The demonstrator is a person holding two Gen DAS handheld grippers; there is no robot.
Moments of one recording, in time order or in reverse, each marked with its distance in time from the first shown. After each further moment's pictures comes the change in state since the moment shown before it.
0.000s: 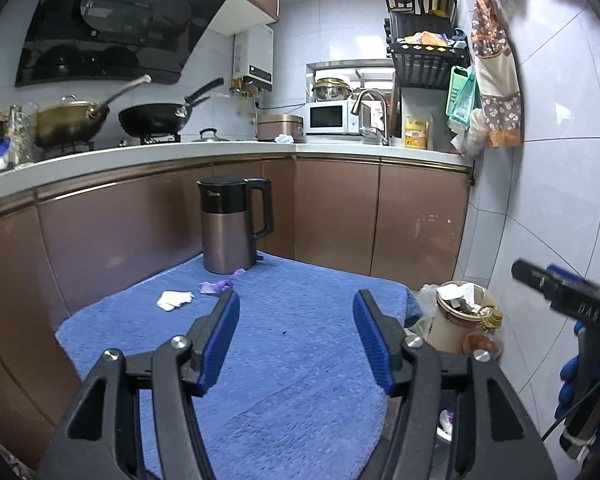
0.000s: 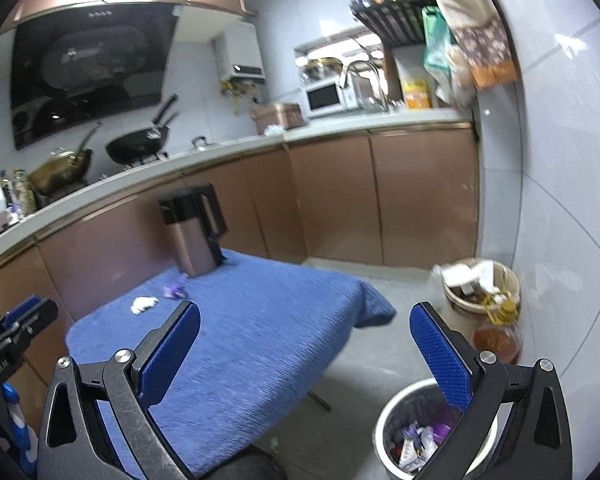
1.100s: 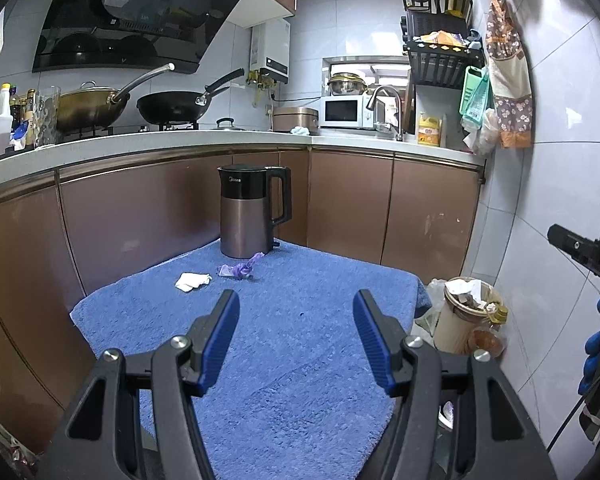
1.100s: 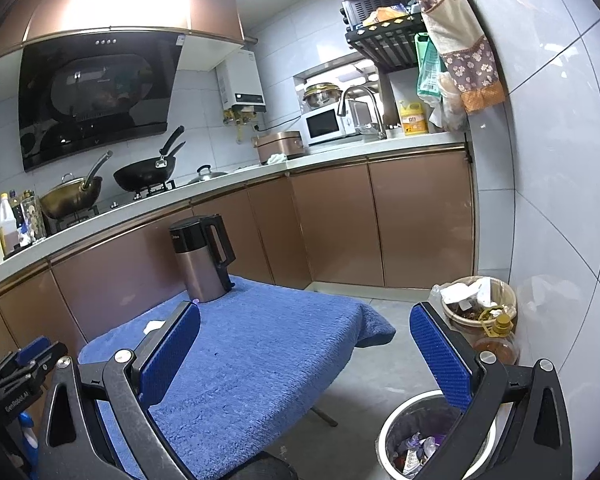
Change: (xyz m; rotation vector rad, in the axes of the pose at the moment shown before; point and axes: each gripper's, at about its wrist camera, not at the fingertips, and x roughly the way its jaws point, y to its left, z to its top) left arm -0.016 0.021 -0.015 -0.041 0.034 0.033; right arm -0.034 -0.004 0.007 0.032 -0.082 0.002
